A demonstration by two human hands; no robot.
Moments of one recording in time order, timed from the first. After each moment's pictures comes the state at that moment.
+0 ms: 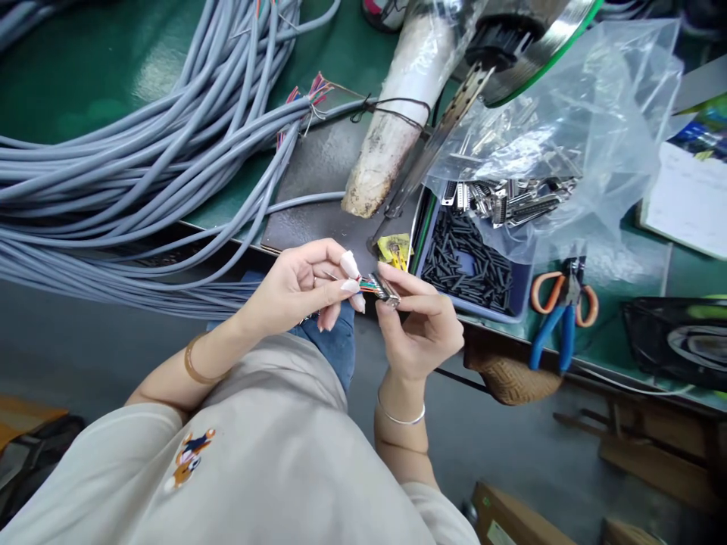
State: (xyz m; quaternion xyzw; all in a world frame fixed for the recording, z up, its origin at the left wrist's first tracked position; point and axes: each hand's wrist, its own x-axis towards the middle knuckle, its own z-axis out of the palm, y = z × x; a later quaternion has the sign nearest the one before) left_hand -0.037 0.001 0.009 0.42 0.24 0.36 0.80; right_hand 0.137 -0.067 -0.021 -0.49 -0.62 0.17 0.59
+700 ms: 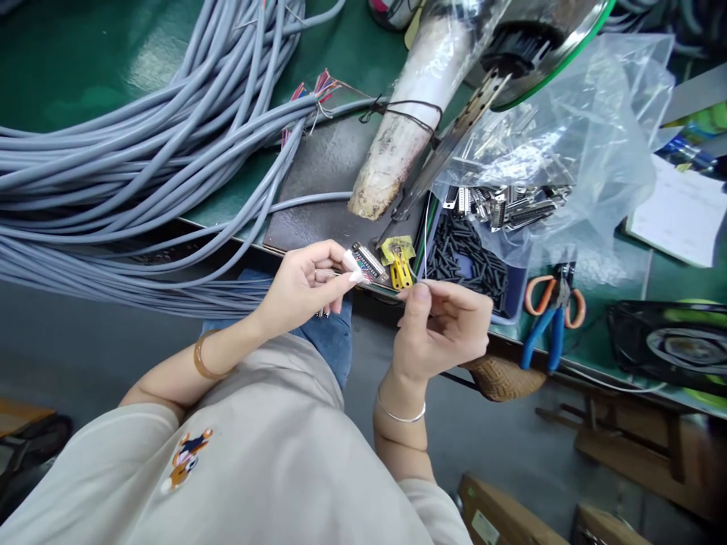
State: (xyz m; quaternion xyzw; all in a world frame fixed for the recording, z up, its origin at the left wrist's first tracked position) left_hand -0.025 -0.001 -0.010 0.44 0.34 0.40 0.73; right_hand 0.136 -0.063 -0.017 -0.61 -0.55 0.01 0.57
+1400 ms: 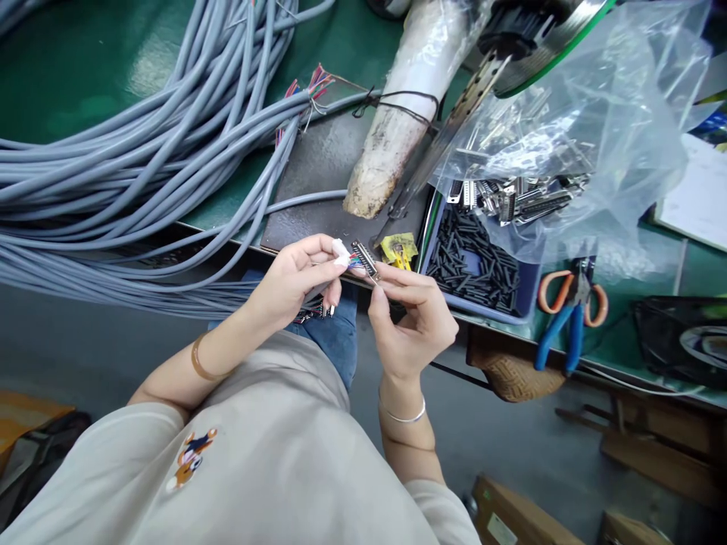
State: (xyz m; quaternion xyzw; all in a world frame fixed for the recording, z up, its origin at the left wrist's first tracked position) left_hand -0.028 0.010 -0.005 0.31 0.32 0.37 0.82; right_hand 0.128 -0.061 -0.019 -0.56 -0.63 0.07 0.53
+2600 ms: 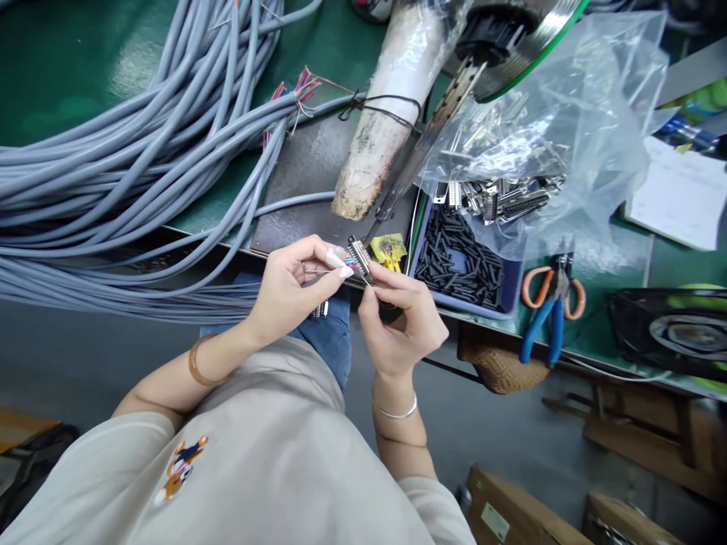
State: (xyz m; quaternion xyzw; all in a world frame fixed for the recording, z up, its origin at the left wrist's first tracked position) left_hand -0.019 0.003 -0.009 0.46 0.37 0.46 0.66; right_hand 0.128 -0.060 -0.019 -0.56 -0.65 -0.01 0.51
